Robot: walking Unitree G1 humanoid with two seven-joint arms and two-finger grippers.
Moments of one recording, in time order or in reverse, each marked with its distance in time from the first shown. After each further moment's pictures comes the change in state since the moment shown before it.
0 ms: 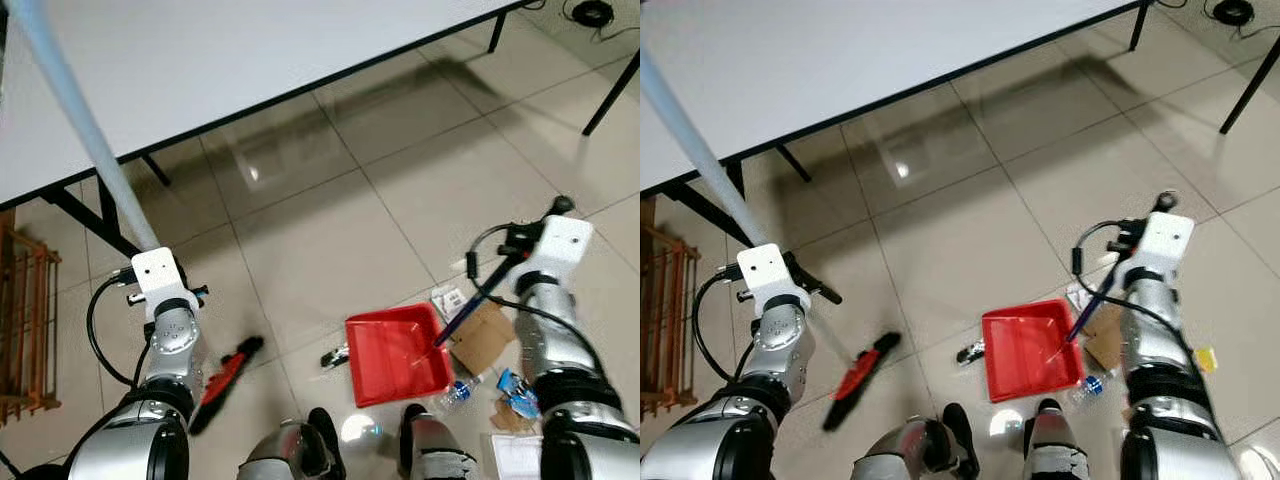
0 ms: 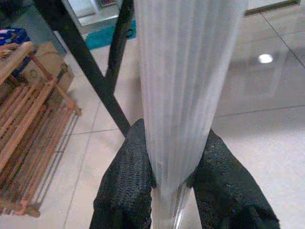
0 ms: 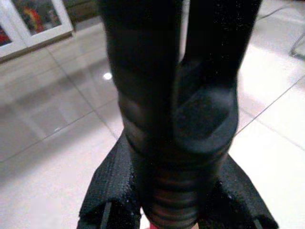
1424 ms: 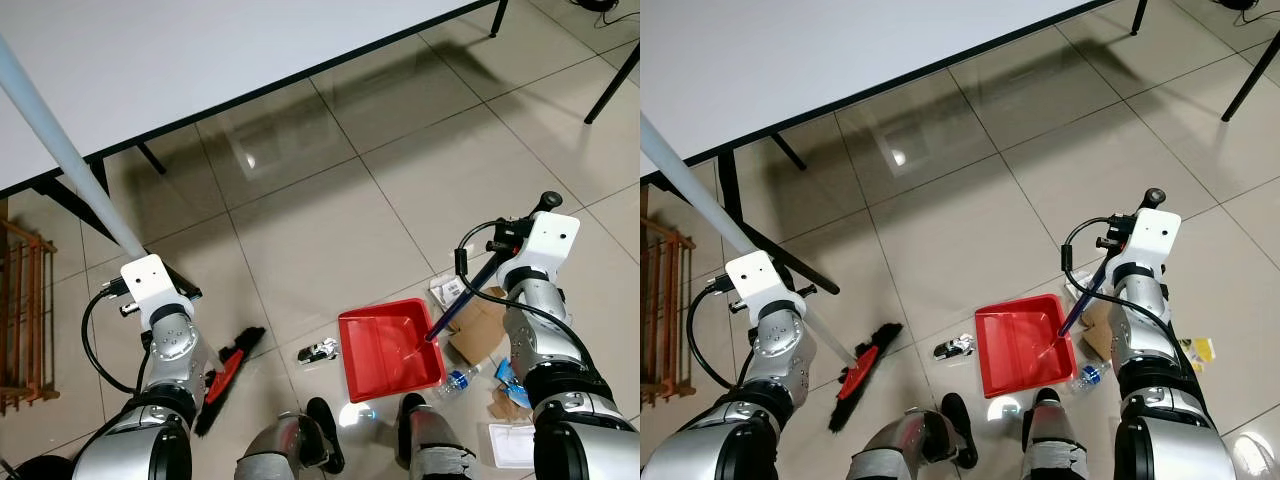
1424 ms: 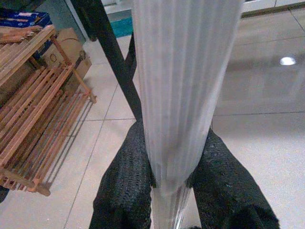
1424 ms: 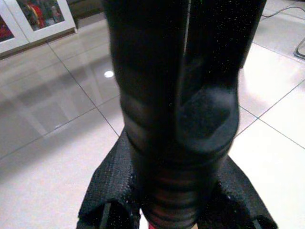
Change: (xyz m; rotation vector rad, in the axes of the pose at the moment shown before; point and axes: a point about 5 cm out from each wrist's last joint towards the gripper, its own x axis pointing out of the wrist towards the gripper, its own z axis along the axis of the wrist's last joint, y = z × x) left arm -0.004 0.008 -0.005 -0.061 -0.005 0.109; right arm 0.004 0.006 0.004 -0.006 -0.030 0.014
